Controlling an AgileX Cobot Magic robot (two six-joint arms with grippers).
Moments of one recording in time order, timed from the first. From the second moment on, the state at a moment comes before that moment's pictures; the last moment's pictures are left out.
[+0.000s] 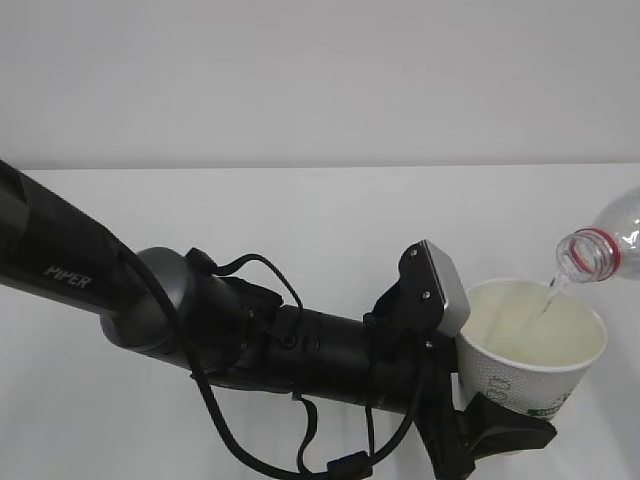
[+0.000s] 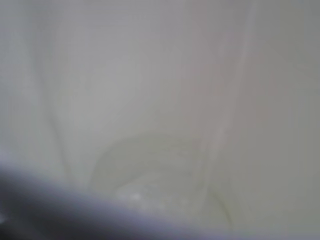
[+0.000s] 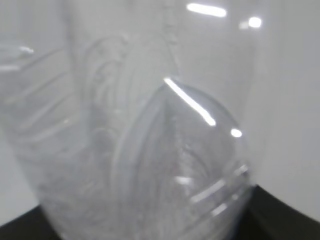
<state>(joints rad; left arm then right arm) -0.85 2.21 -1.10 0.96 -0.92 -0.62 0.05 0.97 -0.24 -0.04 -0.46 -1.51</state>
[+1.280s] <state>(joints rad) -0.85 2.21 -1.10 0.96 -0.92 -0.62 0.05 0.96 -0.24 -0.04 -0.46 -1.52</state>
